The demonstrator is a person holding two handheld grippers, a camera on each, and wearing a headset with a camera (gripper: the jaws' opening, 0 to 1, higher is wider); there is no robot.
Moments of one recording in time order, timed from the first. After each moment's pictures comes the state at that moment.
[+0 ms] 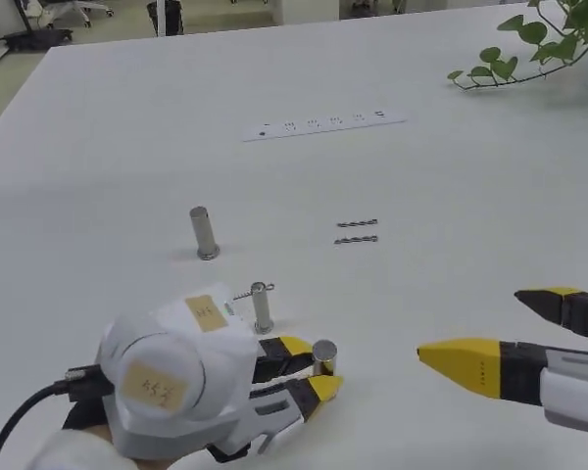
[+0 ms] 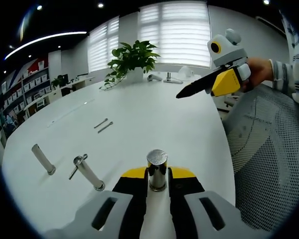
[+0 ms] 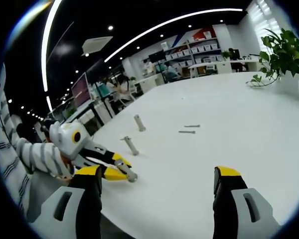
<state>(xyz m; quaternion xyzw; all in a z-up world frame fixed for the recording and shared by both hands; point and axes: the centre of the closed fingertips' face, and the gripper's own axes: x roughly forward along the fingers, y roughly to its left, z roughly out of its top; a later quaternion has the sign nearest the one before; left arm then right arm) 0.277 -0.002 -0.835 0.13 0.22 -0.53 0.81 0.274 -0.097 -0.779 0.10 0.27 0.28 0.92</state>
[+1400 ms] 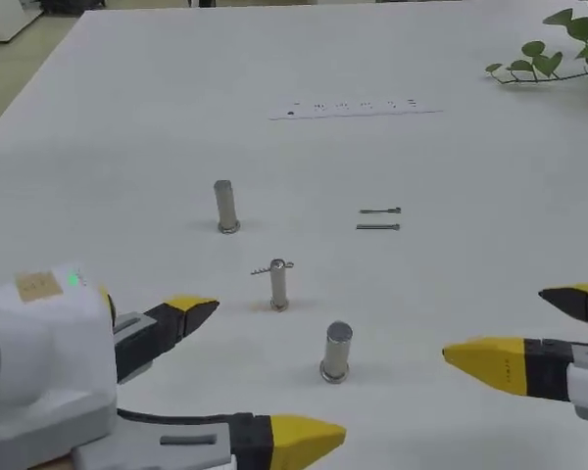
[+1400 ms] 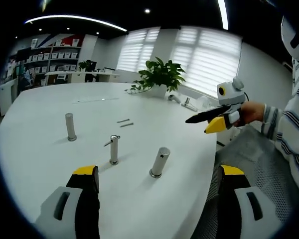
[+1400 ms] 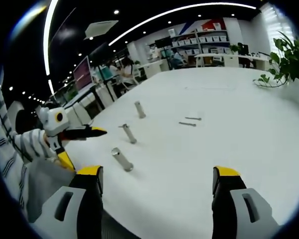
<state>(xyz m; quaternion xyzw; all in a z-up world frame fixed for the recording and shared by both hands) 0.259 0.058 -0.795 -0.04 0.24 -0.46 0.86 0.279 -0.100 -0.784 0.03 0.32 0.31 0.89</state>
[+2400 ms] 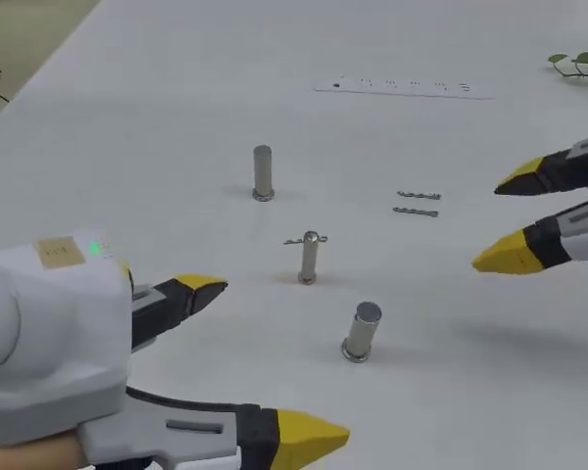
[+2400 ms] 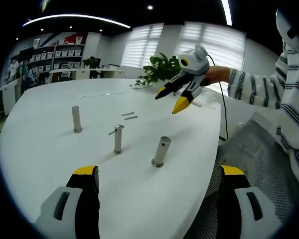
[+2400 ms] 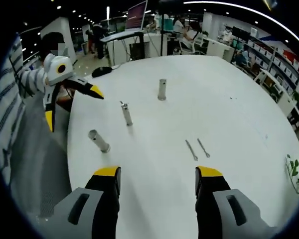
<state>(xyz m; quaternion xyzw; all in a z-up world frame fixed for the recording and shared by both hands) 0.247 0.071 -0.803 -0.02 0.25 -0.44 0.86 0.366 -0.077 -0.792 -0.27 0.36 0.51 0.74</state>
